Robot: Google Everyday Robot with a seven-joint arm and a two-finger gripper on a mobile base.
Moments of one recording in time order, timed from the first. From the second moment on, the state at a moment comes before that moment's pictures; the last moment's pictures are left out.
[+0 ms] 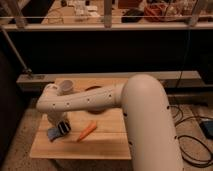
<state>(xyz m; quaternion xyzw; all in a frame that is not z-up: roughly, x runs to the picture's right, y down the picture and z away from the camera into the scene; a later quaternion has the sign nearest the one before) -0.241 0.183 0.795 -0.12 -0.28 -0.80 0.52</state>
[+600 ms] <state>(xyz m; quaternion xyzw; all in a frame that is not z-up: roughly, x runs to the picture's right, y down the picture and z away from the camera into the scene) -0.244 0.183 0.798 -0.11 -0.29 -0.80 0.51</state>
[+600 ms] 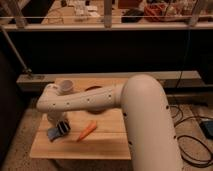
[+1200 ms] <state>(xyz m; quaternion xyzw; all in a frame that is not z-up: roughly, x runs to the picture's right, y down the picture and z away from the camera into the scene) -0.248 0.183 0.799 -0.11 -0.29 -0.80 0.51</state>
